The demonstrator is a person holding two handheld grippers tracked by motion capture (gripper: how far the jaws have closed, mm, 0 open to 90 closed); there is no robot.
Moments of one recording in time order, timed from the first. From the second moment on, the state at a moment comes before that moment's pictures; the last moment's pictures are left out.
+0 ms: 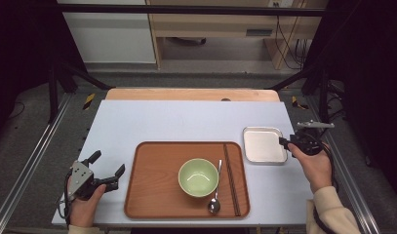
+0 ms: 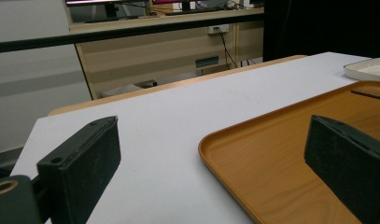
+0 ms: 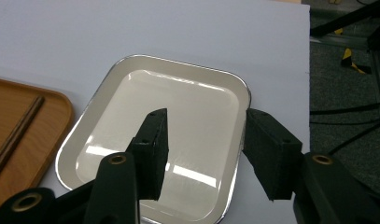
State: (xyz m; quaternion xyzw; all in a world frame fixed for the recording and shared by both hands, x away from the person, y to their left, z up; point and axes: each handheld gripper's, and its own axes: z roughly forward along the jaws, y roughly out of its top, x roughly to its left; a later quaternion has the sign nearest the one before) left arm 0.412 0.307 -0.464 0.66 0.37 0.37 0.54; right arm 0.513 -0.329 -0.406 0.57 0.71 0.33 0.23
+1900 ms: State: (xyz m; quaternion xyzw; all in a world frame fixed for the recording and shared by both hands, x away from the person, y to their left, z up) left arm 0.413 0.309 -0.465 0.66 0.37 0.37 0.54; right arm 0.544 -0.356 -0.465 0.66 0.68 0.31 0.12
